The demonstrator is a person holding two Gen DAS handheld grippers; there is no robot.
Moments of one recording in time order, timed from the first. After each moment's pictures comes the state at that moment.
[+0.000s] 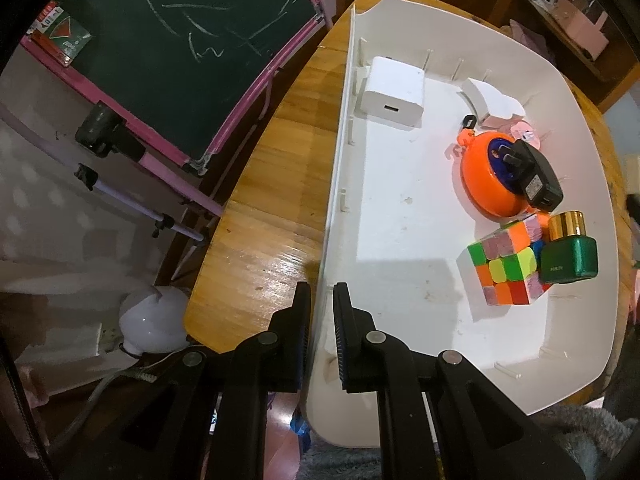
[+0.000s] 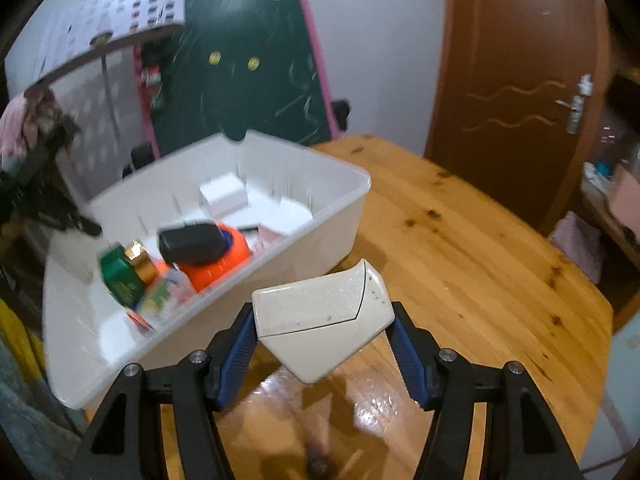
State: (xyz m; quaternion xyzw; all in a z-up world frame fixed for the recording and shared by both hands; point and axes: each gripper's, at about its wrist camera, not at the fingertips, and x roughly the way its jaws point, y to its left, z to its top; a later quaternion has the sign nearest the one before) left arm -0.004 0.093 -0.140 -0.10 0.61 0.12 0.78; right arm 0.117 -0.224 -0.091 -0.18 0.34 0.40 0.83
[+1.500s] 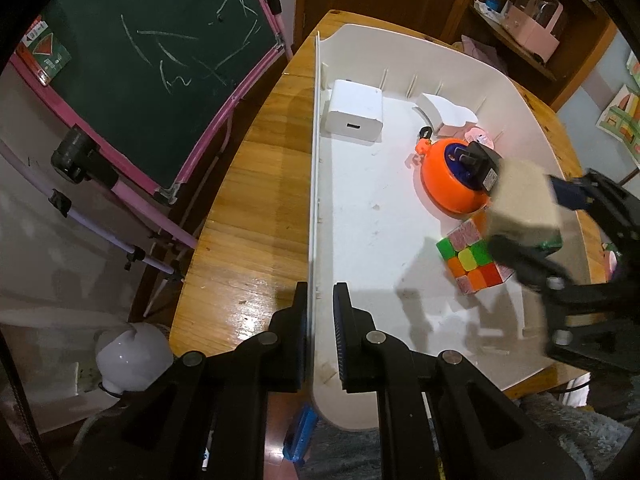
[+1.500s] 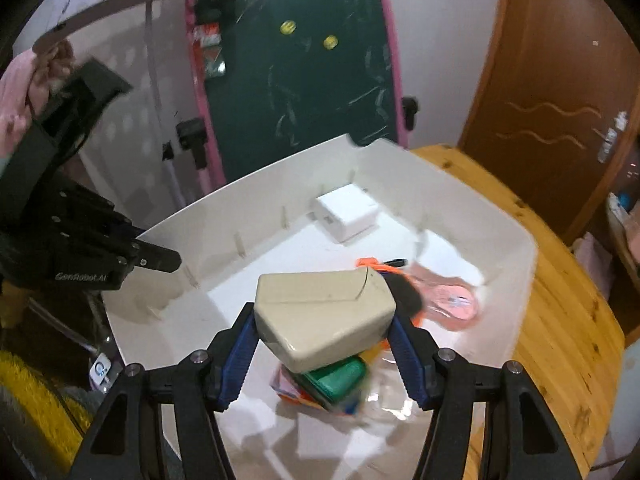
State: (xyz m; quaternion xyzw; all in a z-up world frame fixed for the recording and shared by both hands) left arm -0.022 0.098 -0.134 -0.10 0.56 0.05 0.82; right arm 0.031 -0.056 -0.099 -0.25 0.38 0.41 0.79
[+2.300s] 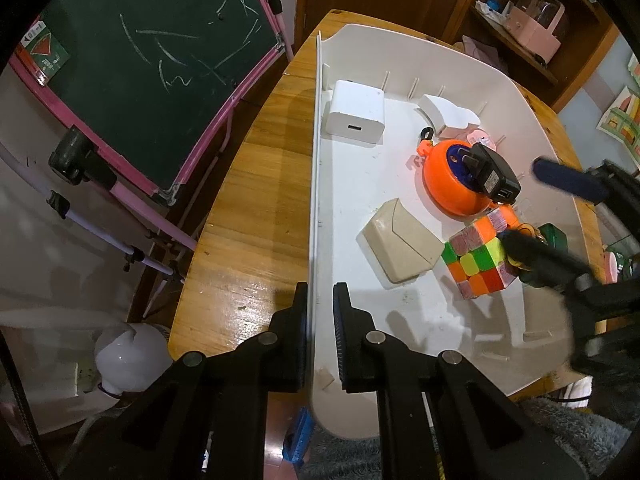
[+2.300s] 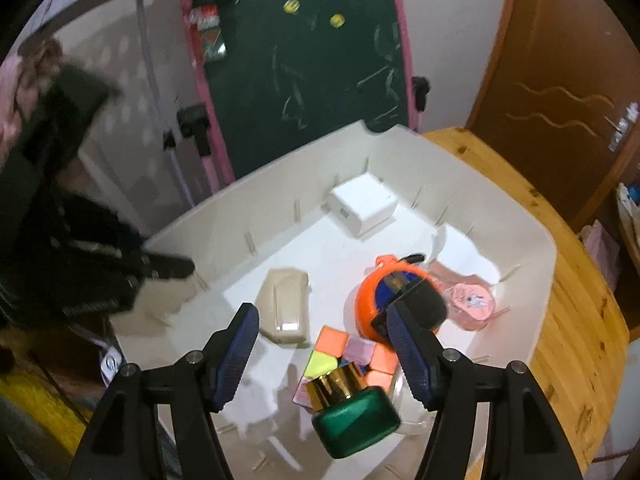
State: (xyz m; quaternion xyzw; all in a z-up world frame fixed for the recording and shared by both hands) left arm -0.019 0.099 -0.136 -0.10 0.56 0.05 0.82; right arm 0.037 -0.040 -0.089 -0.25 0.41 0.40 0.78
